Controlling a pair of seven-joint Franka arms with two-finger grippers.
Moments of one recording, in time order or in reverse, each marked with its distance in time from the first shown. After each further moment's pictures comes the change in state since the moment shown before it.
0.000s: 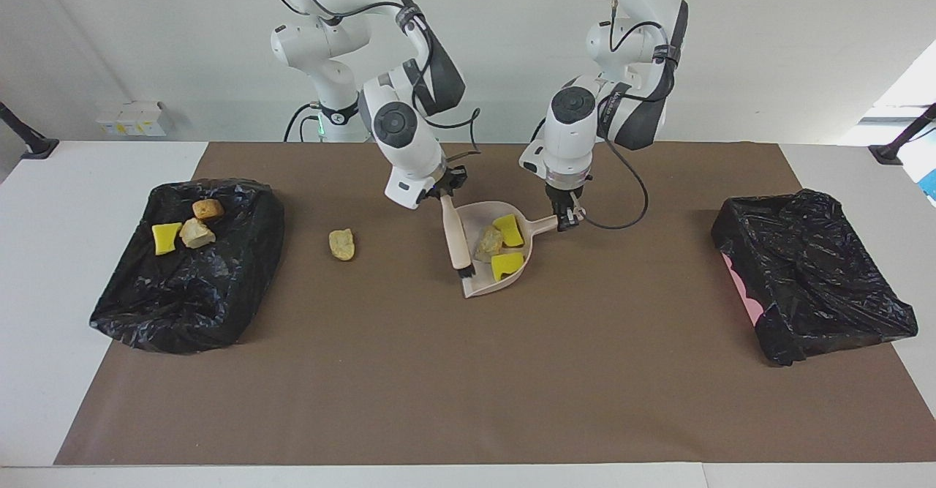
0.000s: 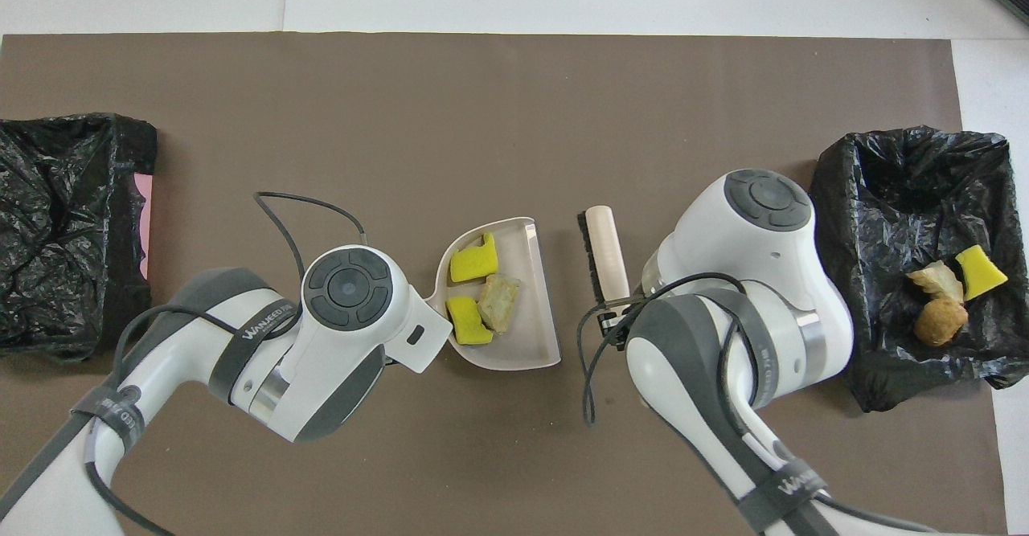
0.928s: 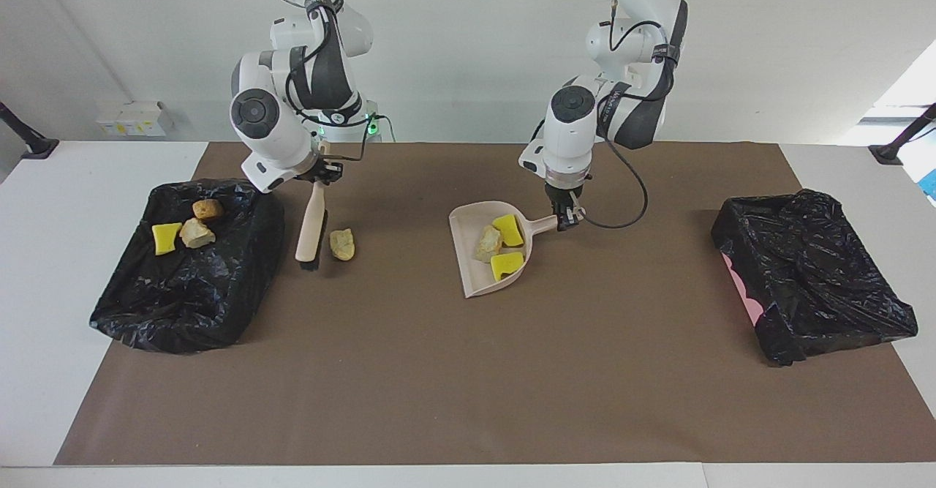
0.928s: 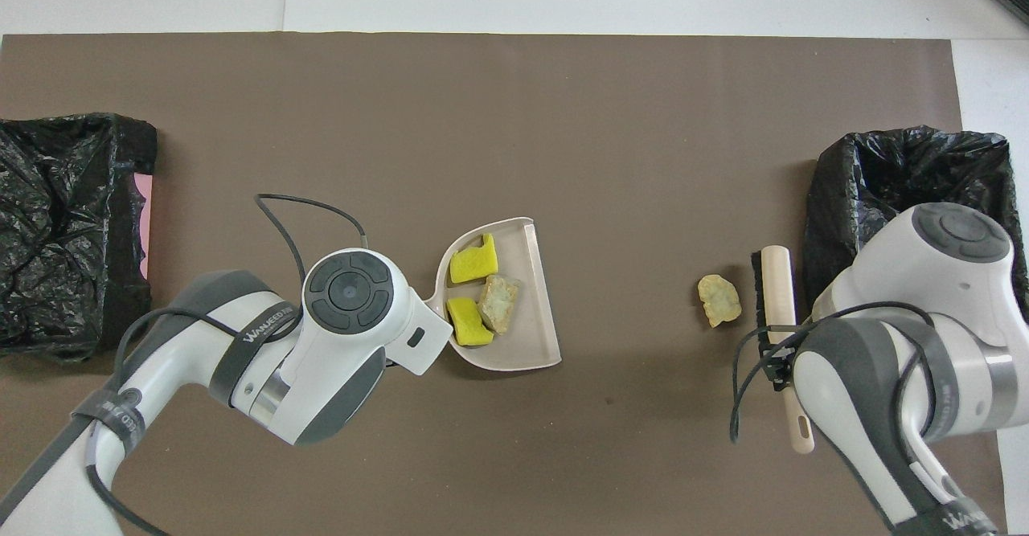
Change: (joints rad) left arm 0.000 -0.006 -0.002 -0.008 0.000 0.004 0.001; right arm -0.252 -0.217 -0.001 -0.279 -0.195 -0.072 0.056
